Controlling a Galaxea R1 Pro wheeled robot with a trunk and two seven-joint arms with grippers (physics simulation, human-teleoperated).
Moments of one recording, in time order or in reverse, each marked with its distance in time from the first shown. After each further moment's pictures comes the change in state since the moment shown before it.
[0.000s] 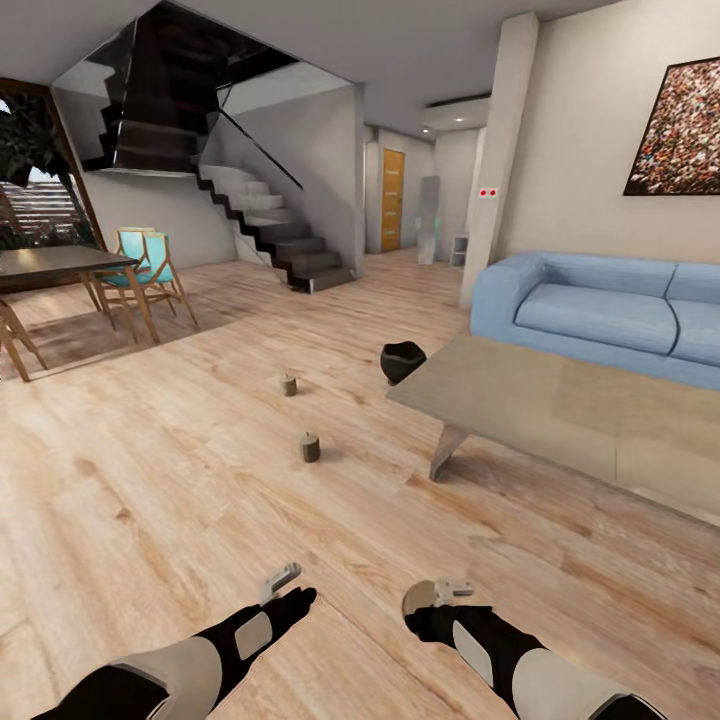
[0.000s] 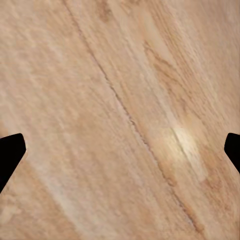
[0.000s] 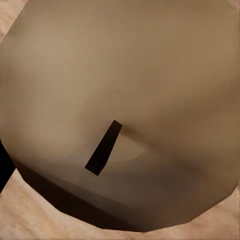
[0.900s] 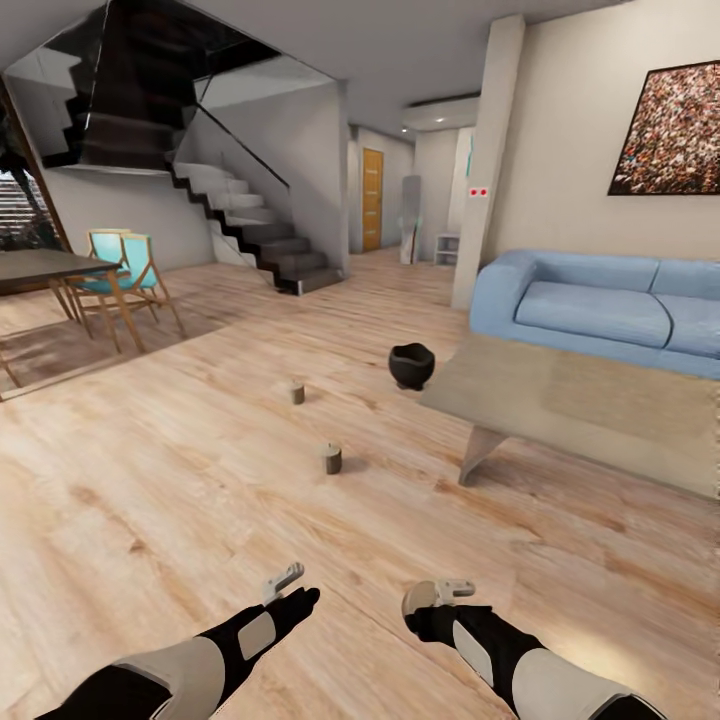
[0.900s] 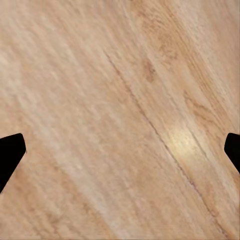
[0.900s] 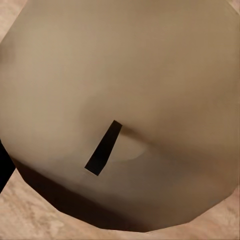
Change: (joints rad) left arm 0.000 -0.010 0.000 0.000 0.000 0.000 0.000; right arm 0.000 0.000 0.000 -0.001 0.000 0.000 -0.001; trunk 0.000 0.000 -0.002
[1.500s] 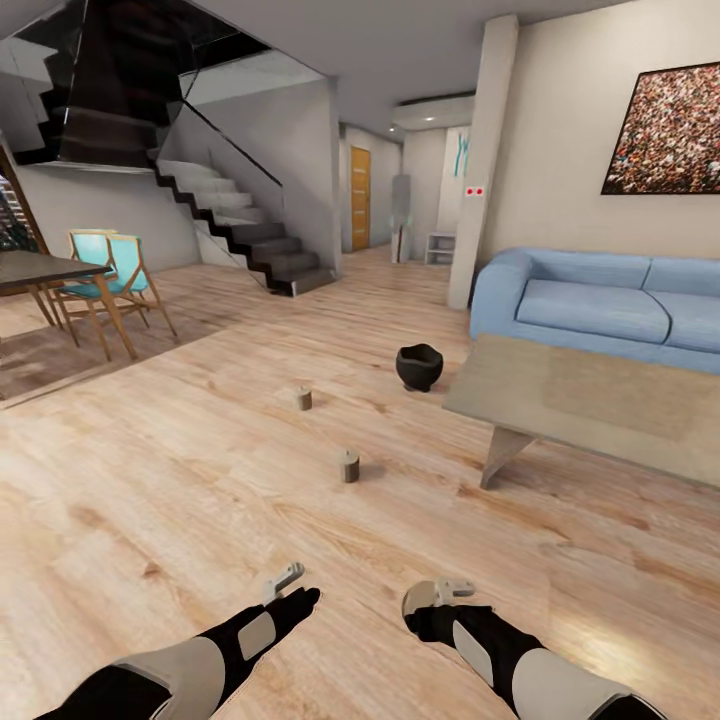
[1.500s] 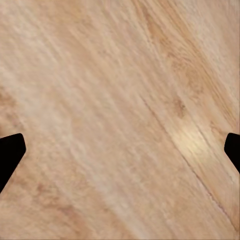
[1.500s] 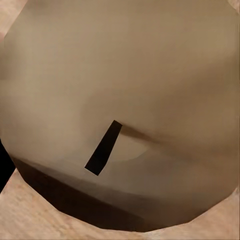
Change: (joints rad) left arm 0.000 0.000 0.000 0.000 0.000 0.000 0.000; right arm 0.000 0.000 0.000 0.001 0.000 0.000 0.001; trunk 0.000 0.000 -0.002
